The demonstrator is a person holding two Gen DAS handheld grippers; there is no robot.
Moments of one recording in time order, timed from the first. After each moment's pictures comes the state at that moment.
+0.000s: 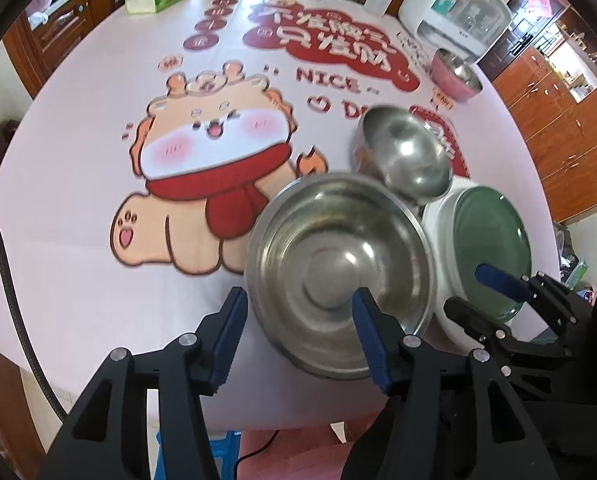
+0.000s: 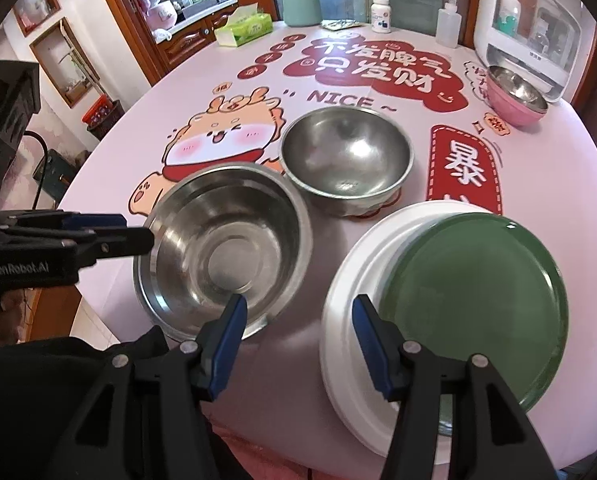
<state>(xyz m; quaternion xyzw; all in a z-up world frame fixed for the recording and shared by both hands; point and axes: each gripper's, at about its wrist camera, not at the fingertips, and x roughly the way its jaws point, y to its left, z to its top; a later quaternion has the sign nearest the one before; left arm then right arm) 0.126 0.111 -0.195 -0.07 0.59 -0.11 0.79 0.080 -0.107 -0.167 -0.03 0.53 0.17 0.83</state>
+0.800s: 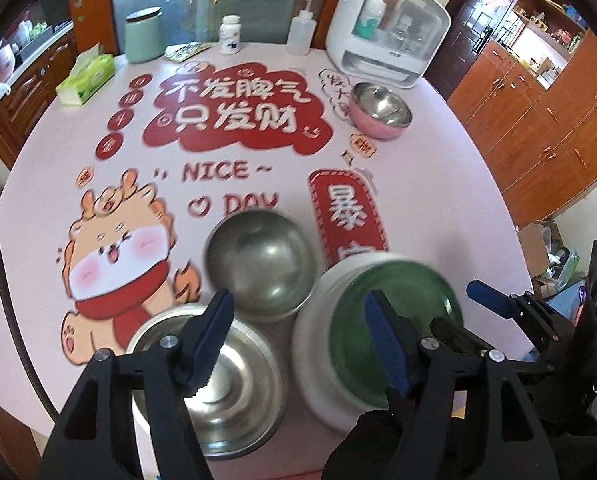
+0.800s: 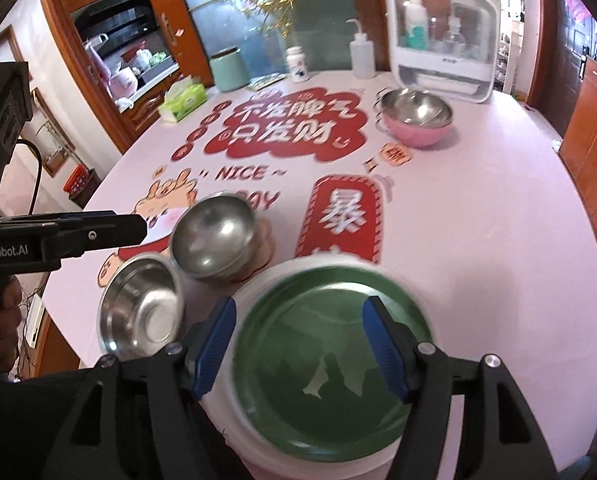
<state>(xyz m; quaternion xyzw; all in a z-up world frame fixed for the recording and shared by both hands) 0.181 -0.023 -0.120 -0.04 0.54 -0.16 0.83 0.116 -0.243 -0.121 0.03 0.47 0.12 0.87</state>
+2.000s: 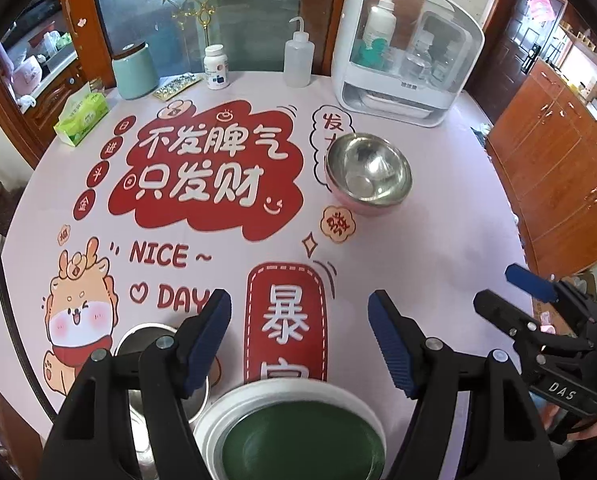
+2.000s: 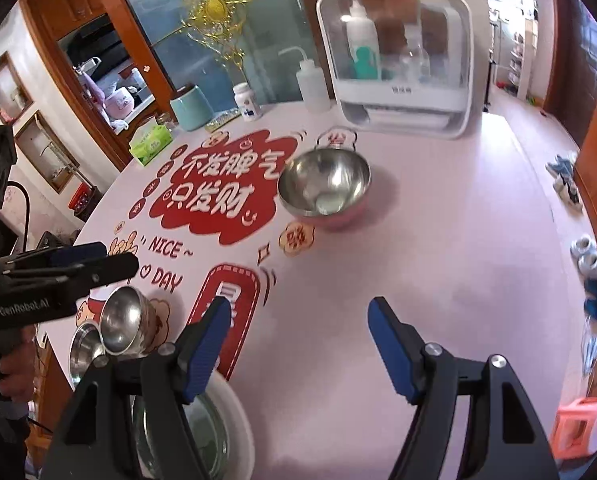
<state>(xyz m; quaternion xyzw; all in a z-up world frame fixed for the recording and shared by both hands) 0.297 -0.171 -0.099 -0.03 0.54 -0.05 0.84 0.273 -0.398 -0.091 0.04 0.47 0.17 0.86</state>
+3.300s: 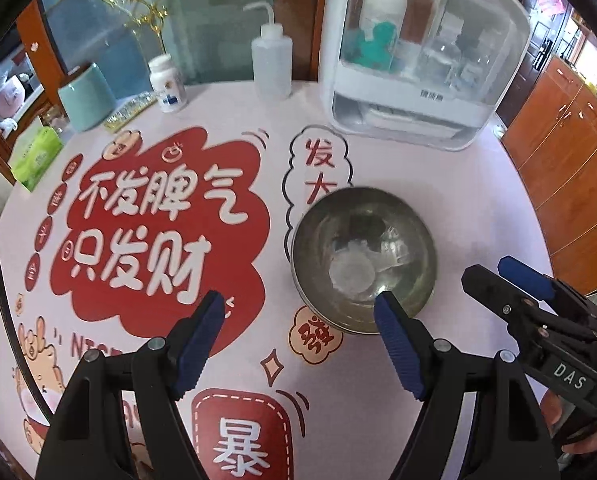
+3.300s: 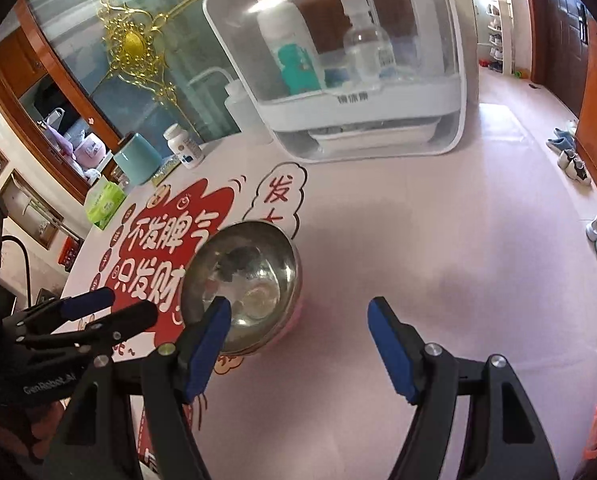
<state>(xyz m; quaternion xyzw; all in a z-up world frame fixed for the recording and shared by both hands) 0.442 -0.238 -0.174 -0.01 0.54 -0.05 0.84 0.419 -0.440 -0.165 0.12 0.47 0.15 0.86</state>
